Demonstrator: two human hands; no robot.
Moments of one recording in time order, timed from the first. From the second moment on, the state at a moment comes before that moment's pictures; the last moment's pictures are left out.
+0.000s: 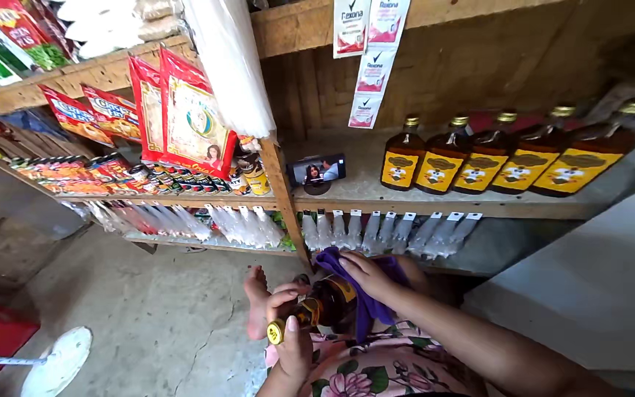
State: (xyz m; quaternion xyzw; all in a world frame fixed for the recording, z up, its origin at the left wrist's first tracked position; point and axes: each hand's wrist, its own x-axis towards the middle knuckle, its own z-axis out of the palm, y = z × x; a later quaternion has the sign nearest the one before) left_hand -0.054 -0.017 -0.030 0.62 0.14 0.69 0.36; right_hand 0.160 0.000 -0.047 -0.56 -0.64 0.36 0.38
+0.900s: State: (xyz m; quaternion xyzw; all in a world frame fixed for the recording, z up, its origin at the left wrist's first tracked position) left_hand -0.049 -0.023 -0.031 0.58 0.09 0.68 0.44; right_hand 0.165 -0.001 -0.055 -0.52 -0.64 0.41 0.40
